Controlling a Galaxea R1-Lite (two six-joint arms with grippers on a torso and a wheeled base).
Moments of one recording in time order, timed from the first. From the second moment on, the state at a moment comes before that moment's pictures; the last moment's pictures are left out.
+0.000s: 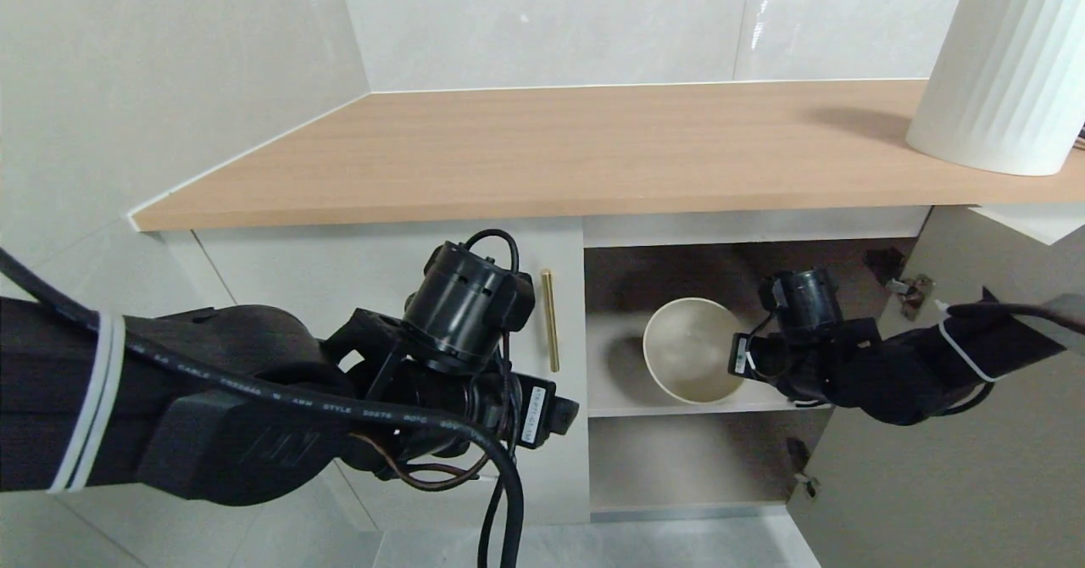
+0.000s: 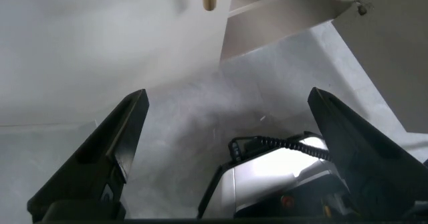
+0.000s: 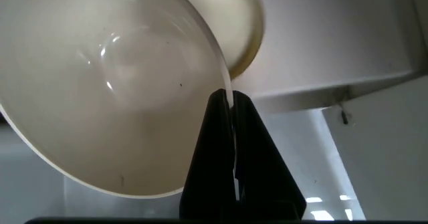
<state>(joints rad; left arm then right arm) -0.74 1.80 -1.07 0.06 0.26 -0.30 0.38 2.09 -1.03 -0.41 -0.29 0.48</state>
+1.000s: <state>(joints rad) -0.75 1.83 -1.07 0.06 0.26 -0.30 0.32 2.26 -1.24 -0.33 -0.30 0.53</state>
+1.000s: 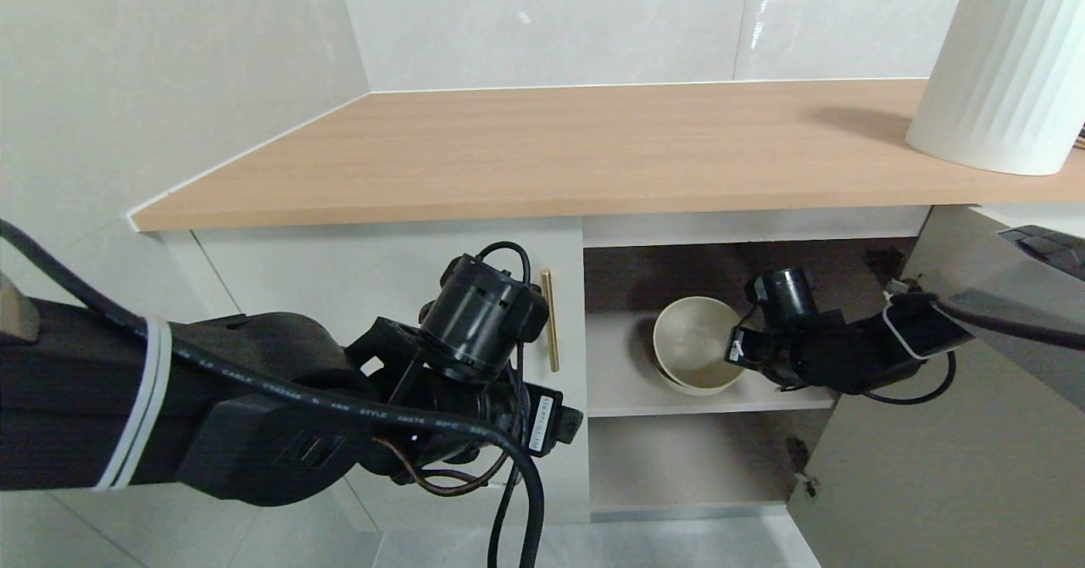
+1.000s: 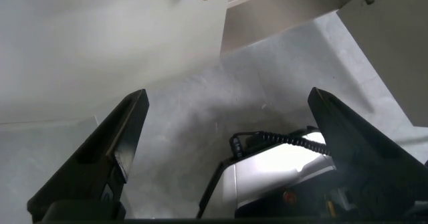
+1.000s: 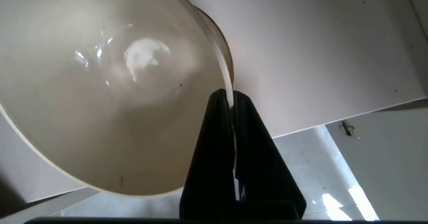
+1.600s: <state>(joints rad) -0.76 1.83 -1.08 0.06 0.25 -0.36 0.34 2.24 -1.20 -0.31 -0.27 0.54</state>
